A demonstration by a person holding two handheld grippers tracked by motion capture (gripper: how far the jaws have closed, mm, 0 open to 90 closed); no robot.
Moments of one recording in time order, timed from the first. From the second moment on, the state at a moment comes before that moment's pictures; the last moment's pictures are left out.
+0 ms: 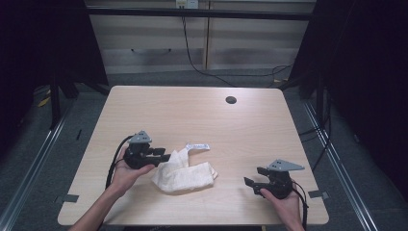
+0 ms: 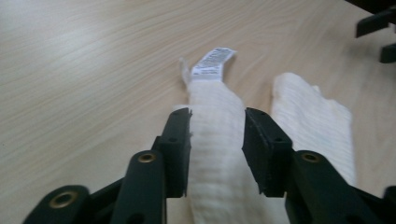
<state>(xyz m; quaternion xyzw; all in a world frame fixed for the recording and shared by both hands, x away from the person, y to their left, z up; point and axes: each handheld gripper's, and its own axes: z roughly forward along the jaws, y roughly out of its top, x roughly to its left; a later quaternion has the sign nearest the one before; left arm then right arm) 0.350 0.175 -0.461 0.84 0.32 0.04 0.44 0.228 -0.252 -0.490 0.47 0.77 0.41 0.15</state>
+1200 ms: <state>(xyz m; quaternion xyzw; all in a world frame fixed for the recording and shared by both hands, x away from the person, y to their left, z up) 0.344 0.160 -0.466 0.85 0.27 0.05 0.45 0.228 -0.247 -0.491 0.46 0.77 0.41 0.15</state>
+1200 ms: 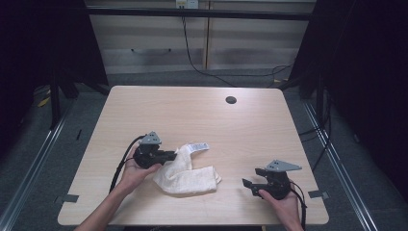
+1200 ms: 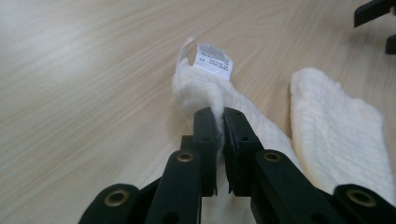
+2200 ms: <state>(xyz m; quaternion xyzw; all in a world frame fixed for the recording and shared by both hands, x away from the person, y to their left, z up) 0.340 0.162 -0.464 0.84 0.28 0.06 0.46 0.301 -0.146 -0.493 0.36 0.82 0.44 0.02</state>
